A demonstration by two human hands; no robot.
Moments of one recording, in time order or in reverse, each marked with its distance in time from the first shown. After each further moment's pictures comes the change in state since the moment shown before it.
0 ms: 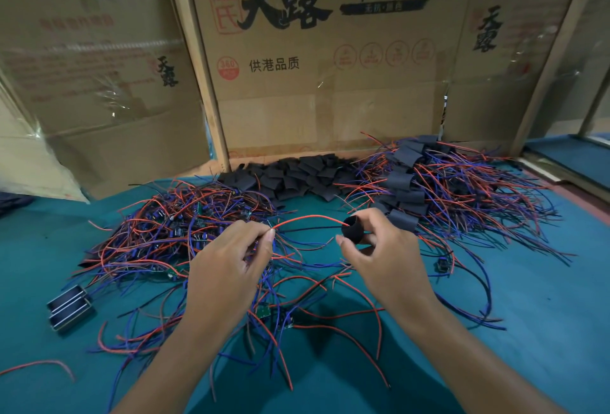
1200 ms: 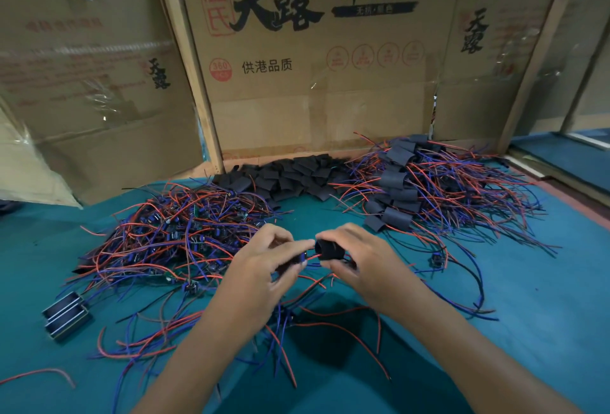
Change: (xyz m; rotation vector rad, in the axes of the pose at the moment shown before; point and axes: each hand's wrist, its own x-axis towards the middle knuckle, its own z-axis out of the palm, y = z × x) left_hand 0.002 0.019 -0.003 -0.173 -0.346 0.192; right_hand 0.001 -0.003 -0.004 -0.198 -0.379 -0.283
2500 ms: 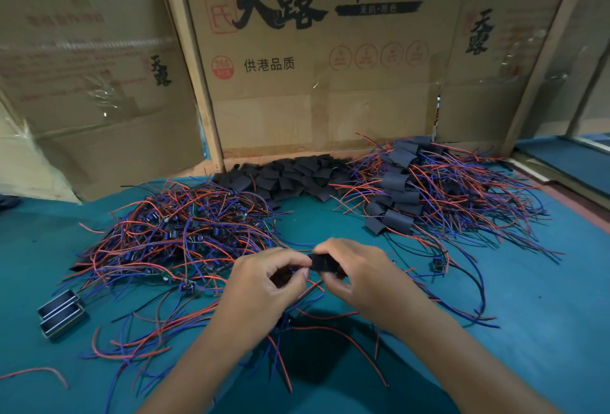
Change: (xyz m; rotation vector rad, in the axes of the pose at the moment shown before) left_hand -0.006 -0.003 0.020 -0.245 0.085 -0.152; right_hand -0.005 -0.003 0.007 -0.033 -0.053 -0.031
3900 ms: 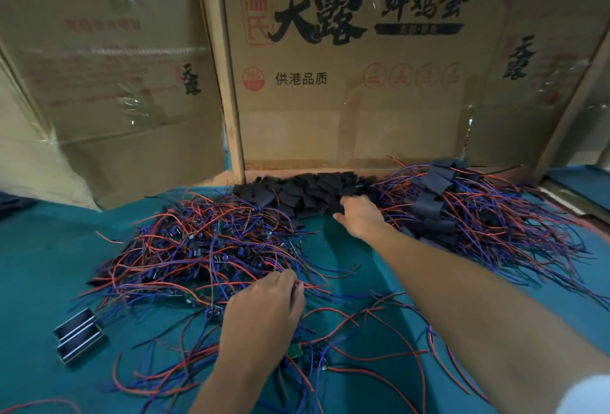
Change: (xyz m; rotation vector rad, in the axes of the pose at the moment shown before) left_hand 0.005 -0.055 -0.015 0.758 -0.076 -0.123; right_hand 0.193 0.147 0.065 -0.434 -0.221 0.527
